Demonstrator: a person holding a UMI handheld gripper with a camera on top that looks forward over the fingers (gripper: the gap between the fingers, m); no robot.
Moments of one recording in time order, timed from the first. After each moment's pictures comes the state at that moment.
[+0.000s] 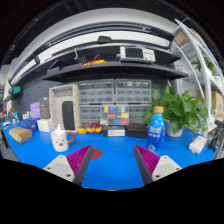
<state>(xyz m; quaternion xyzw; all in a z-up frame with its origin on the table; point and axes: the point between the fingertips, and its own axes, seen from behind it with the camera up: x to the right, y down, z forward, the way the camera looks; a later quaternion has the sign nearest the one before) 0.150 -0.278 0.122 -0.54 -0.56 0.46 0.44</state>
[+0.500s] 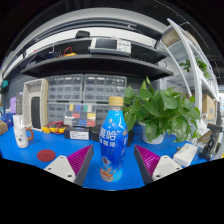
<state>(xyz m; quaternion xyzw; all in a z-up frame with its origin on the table) 0.068 -0.126 0.095 -0.55 -0.52 0.41 0.51</state>
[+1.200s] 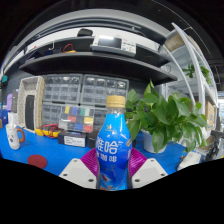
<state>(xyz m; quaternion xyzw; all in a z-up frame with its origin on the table) 0.015 -0.123 0.100 -0.53 -0.51 0.40 0.54</state>
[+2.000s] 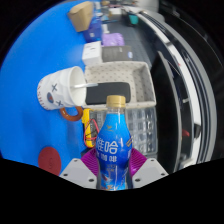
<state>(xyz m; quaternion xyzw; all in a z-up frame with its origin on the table) -0.054 -0.416 0.135 0.04 -0.74 0.07 0.67</state>
